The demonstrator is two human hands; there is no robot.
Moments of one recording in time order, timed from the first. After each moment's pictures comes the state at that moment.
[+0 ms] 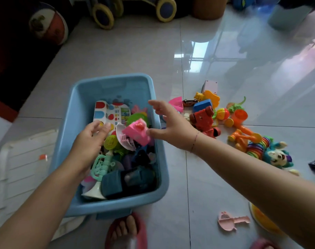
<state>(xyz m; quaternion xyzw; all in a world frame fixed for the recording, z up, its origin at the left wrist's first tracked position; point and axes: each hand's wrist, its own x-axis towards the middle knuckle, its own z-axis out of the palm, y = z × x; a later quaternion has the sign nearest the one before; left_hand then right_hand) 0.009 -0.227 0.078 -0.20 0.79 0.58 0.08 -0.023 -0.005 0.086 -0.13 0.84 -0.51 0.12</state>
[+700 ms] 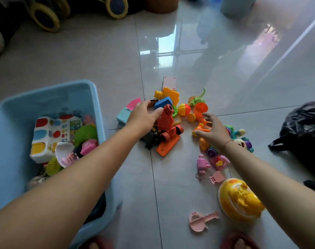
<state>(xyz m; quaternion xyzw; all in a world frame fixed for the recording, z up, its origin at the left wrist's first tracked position) -0.091 0.009 0.038 0.04 0.91 0.39 0.16 -0.021 0.238 -0.043 0.18 0.87 -0.45 0.03</state>
